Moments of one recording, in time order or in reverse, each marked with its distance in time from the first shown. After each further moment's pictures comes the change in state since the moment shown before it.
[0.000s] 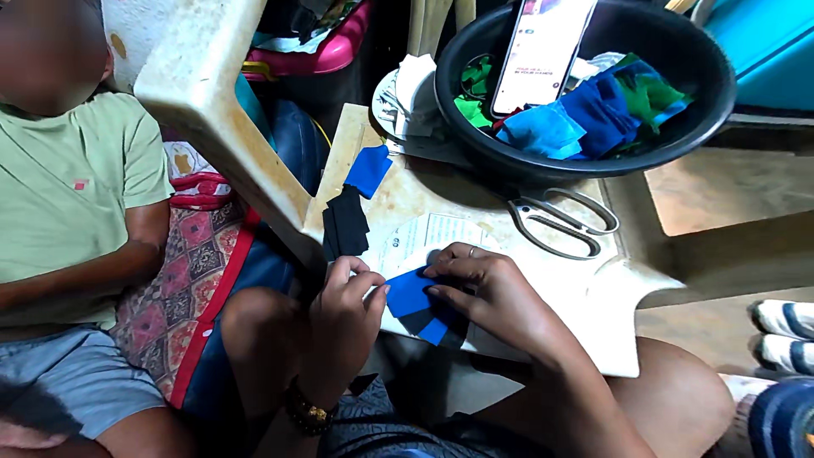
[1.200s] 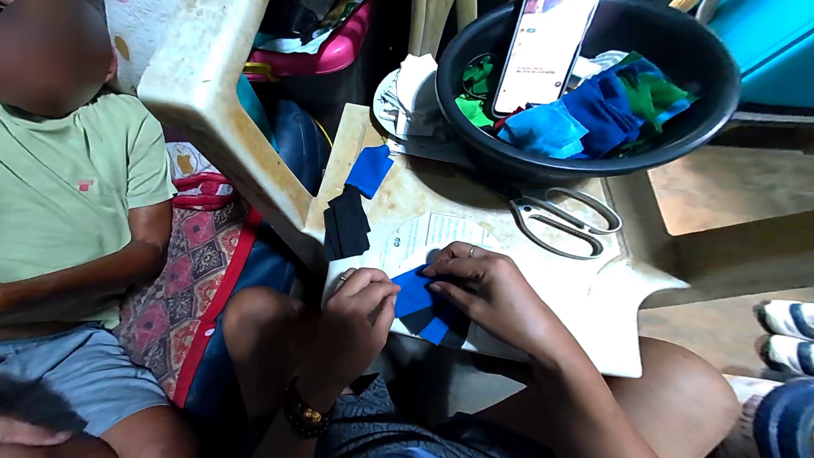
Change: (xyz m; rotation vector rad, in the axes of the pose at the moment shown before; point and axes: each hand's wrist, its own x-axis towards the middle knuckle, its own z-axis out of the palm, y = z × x) left_hand -0.002 -0.003 -0.001 -0.177 -0.023 0.194; right_hand 0.001 0.000 0.002 -0.021 0.022 -0.021
